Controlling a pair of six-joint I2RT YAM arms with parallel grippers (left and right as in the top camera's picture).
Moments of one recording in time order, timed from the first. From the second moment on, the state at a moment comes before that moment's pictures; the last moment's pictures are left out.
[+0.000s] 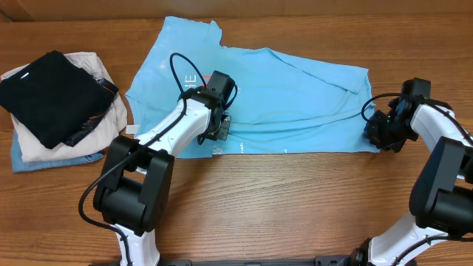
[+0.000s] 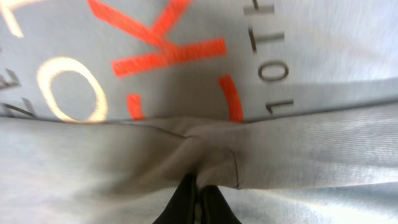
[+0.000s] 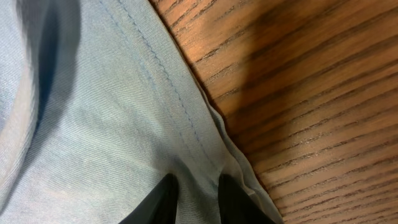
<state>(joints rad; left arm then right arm) -0.43 1.98 1.34 -0.75 -0.12 -0.20 -0.31 1.90 1.17 -0.73 -0.17 0.30</state>
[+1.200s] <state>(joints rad) -0.42 1.98 1.39 -0.87 -0.33 -0.21 -0.31 1.90 1.17 -0.75 -0.17 0.31</state>
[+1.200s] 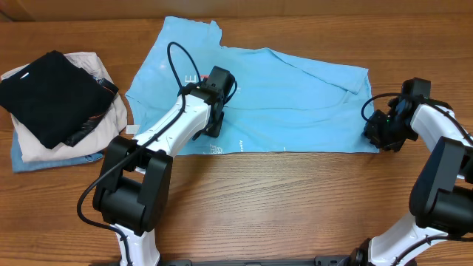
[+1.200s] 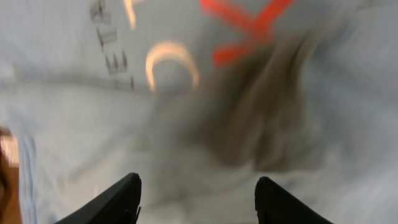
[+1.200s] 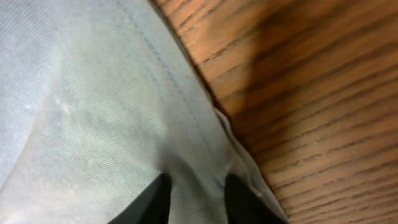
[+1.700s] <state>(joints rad) -0.39 1.98 1.39 -1.05 -0.33 -0.41 -0.40 1.90 1.25 -0.96 -0.16 0.33</state>
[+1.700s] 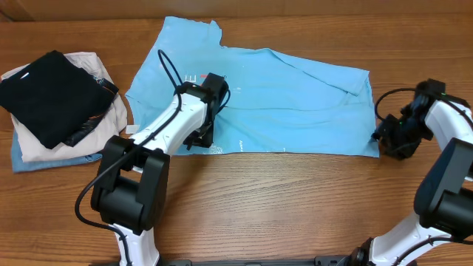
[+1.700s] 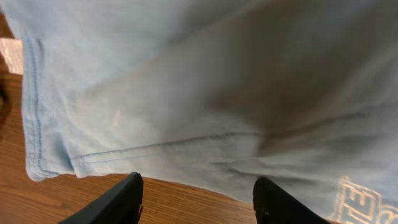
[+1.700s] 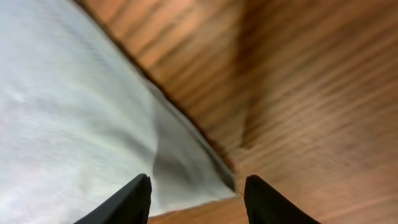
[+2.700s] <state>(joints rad) -0.25 1.90 1.17 -0.88 -0.22 -0.45 -0.33 1.89 1.14 -0.94 -0.15 0.30</state>
